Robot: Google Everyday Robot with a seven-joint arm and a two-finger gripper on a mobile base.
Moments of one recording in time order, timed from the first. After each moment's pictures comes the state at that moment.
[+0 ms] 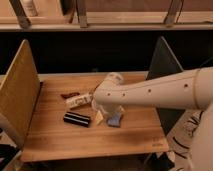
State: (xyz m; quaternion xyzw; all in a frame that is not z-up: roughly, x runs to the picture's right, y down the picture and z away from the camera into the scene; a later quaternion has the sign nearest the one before) arm 0.010 0.145 0.734 -0.22 0.18 0.53 0.80
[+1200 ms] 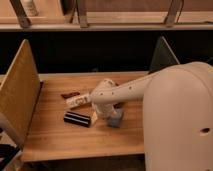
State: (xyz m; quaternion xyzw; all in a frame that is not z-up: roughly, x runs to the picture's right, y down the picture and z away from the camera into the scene) arm 0.001 0.177 0.833 -0.26 0.20 0.56 0.76
